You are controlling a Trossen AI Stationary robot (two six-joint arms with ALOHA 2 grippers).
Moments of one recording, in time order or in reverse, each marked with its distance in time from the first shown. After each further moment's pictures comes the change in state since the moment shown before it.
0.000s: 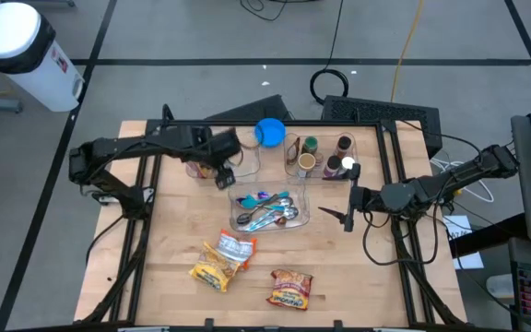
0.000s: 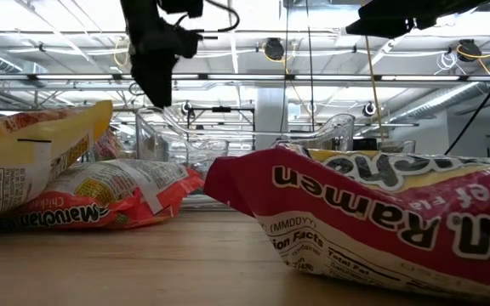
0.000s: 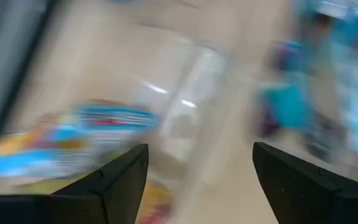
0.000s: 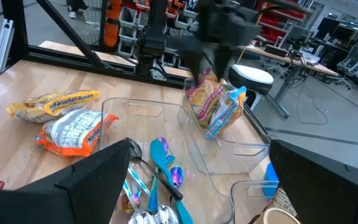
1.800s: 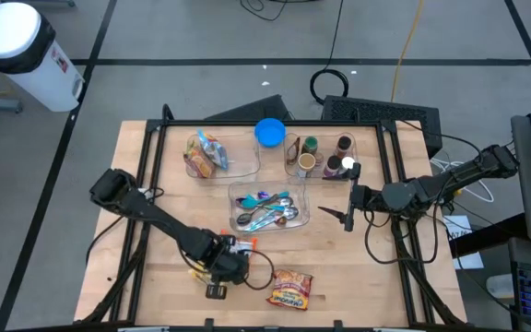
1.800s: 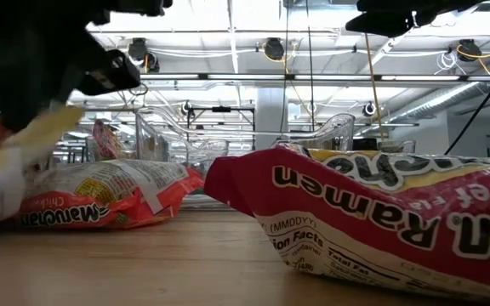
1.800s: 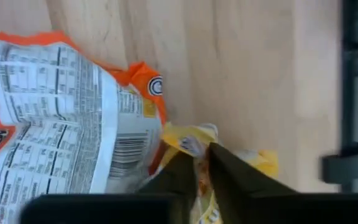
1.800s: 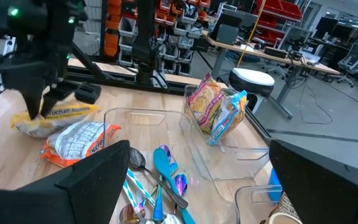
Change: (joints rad) left arm -0.759 0.309 -0.037 0.320 0.261 -0.229; right arm 0.001 0.000 0.000 0.031 -0.001 0.031
